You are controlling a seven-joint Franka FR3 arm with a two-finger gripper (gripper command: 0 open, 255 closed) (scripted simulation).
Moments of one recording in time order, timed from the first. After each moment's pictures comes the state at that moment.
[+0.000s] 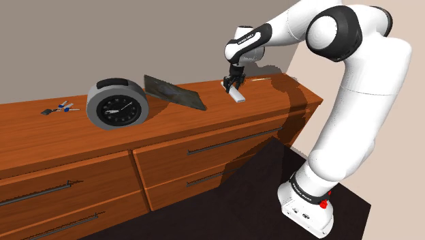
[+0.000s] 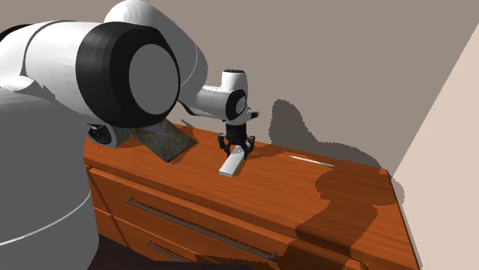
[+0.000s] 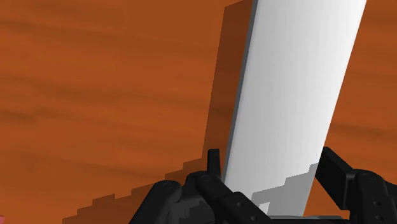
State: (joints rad) arm -0.15 0.29 -0.17 -1.97 0.04 2.26 -0.18
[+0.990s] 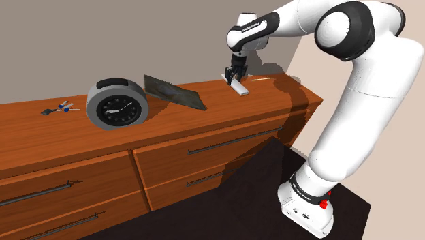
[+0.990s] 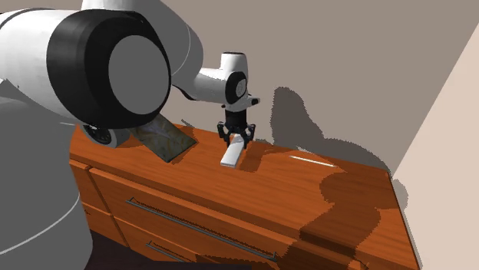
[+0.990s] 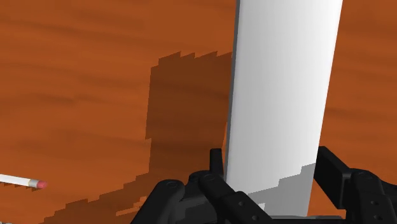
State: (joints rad) arm -0.14 0.22 -0.18 -1.91 0.03 2.14 -0.17
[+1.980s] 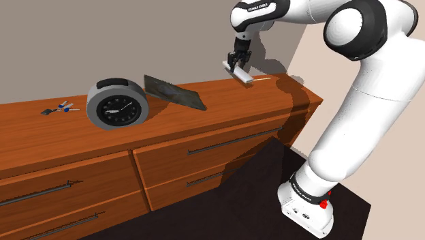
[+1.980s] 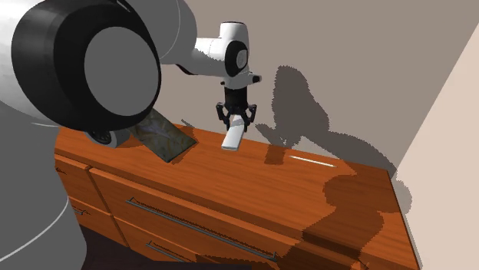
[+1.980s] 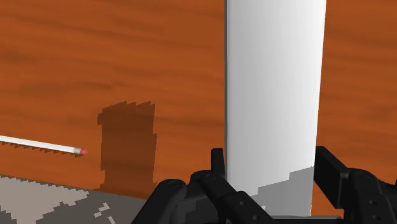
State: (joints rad) arm -0.14 0.16 -0.18 -1.79 0.01 1.96 -0.17
